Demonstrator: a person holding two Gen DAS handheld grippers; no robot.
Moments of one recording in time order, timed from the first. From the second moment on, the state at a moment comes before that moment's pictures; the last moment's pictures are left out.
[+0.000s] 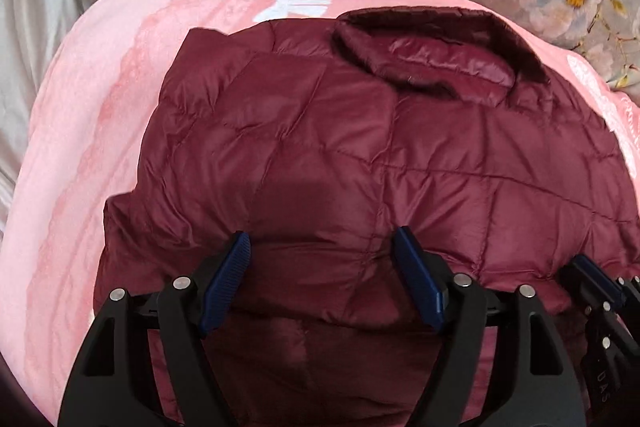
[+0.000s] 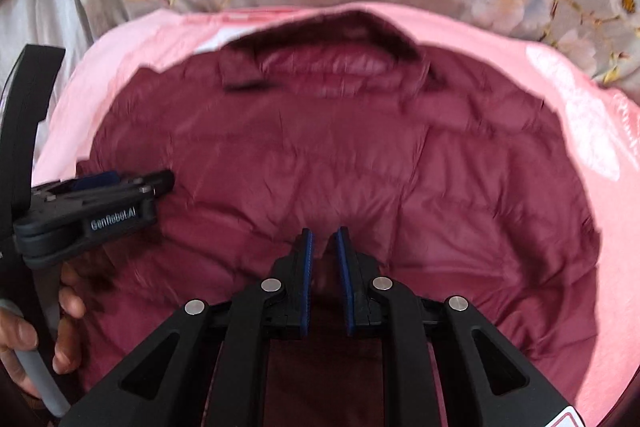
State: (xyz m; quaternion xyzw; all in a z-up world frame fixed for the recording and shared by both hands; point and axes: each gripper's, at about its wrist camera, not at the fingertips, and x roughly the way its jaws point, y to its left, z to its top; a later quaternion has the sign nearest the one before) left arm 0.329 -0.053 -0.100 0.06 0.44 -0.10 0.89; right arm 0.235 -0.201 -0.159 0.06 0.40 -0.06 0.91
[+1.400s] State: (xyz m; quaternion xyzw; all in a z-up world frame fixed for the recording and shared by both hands) left arm 0.463 -0.083 -0.073 -0.07 0.51 -0.19 0.84; right arm 0.369 -0.329 -0.148 0.27 0.40 -0.05 0.87
